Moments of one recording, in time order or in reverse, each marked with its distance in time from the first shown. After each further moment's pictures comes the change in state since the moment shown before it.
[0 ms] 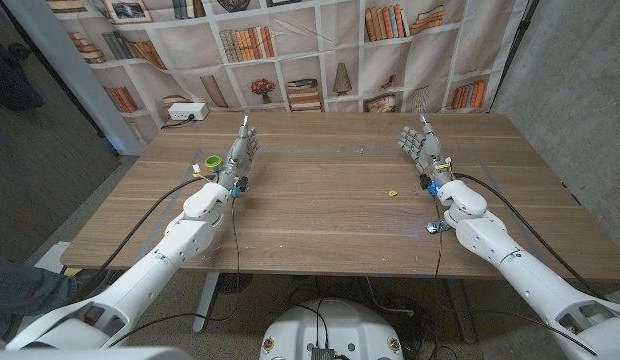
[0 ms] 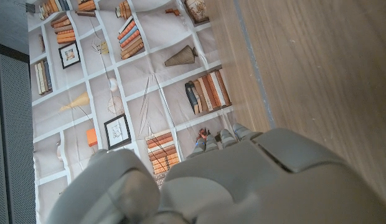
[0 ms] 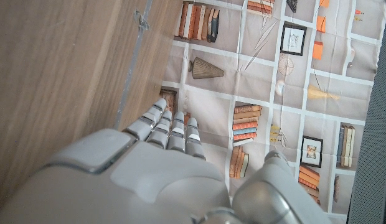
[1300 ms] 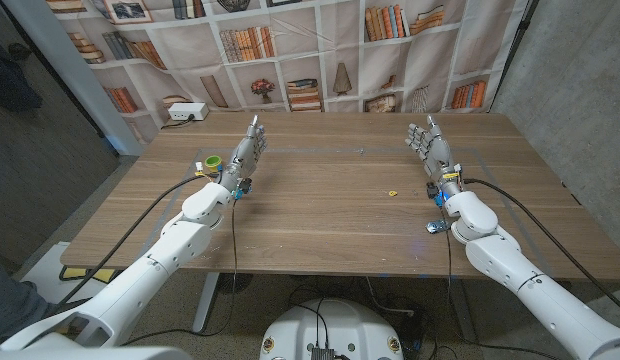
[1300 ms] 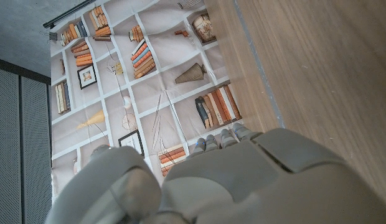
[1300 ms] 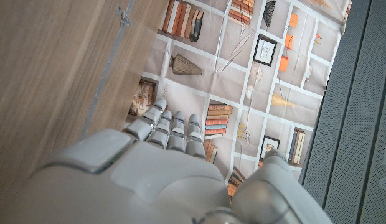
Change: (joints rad) left arm 0.046 0.054 0.006 -0.117 0.021 0.021 -0.003; left_hand 0.034 0.016 -0.009 -0.016 0.007 0.000 0.000 0.011 0.000 0.004 0.004 0.000 0.000 0.000 0.000 0.000 0.000 0.000 0.000 0.000 -0.001; right arm -0.166 -0.068 0.036 -0.200 -0.131 0.106 -0.120; right_hand 0.007 0.007 0.000 0.000 0.004 0.053 -0.065 0.015 0.000 0.017 -0.015 0.004 0.005 -0.001 -0.014 -0.005 0.000 0.001 -0.002 -0.005 0.004
